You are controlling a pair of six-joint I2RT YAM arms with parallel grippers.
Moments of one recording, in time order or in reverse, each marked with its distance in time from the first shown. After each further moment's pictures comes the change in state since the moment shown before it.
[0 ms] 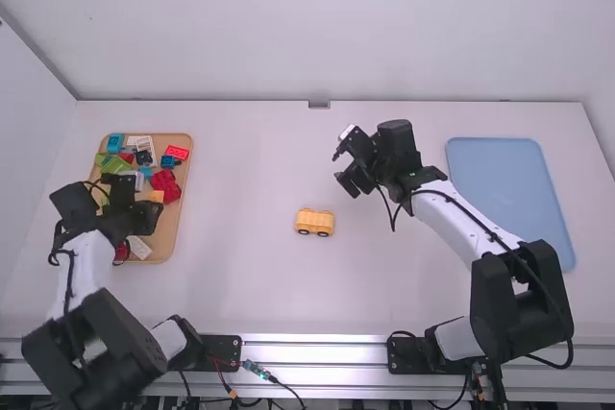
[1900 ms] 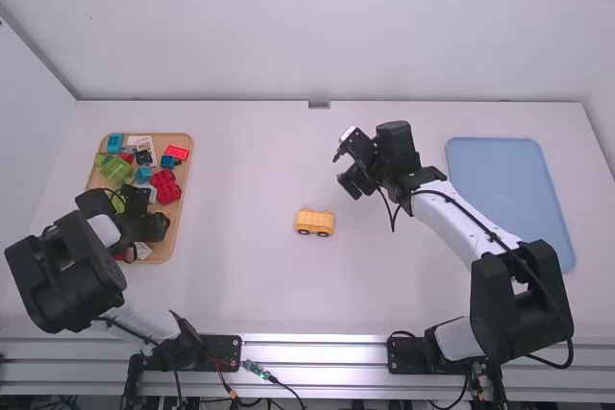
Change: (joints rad) left arm 0.006 0.483 -0.010 0.352 -0.175 0.099; right arm 0.013 0.000 0.000 -0.022 0.057 -0.002
